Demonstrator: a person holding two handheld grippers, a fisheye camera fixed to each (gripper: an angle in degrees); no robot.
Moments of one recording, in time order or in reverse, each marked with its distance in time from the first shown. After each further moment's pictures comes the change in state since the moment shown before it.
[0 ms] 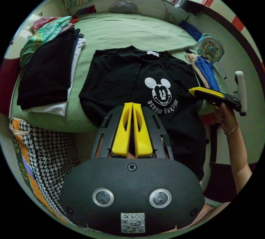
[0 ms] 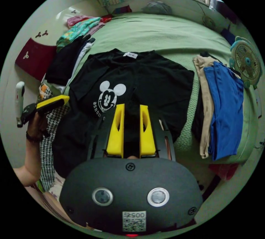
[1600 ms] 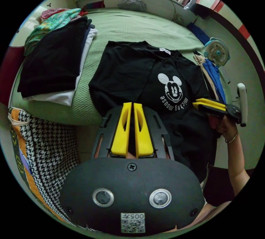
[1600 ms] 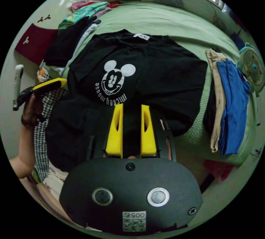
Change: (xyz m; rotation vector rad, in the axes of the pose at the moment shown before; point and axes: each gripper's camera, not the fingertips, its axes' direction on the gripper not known) left arm -0.147 -0.003 0.003 -0.012 -0.020 -0.073; right arm -0.041 0.060 0.027 -0.089 0.026 -0.087
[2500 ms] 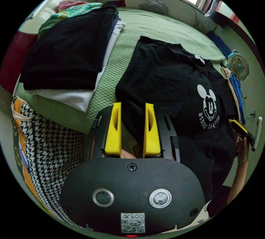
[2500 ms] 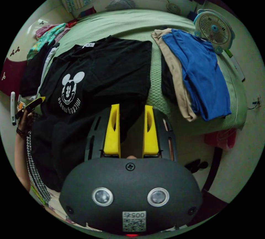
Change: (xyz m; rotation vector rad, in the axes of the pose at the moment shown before) left arm -0.077 -0.066 0.046 0.014 -0.106 -0.106; right arm 0.082 0.061 -0.008 0.070 0.187 0.308
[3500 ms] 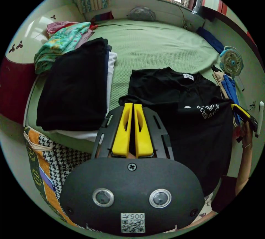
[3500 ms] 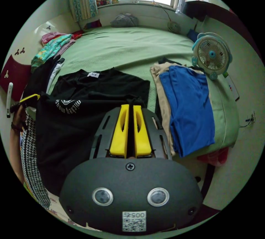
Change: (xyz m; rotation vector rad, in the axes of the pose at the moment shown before) left arm 0.034 -0.112 -0.048 0.083 -0.061 0.139; right arm 0.008 -0.060 -0.053 0.165 0.047 -0.063
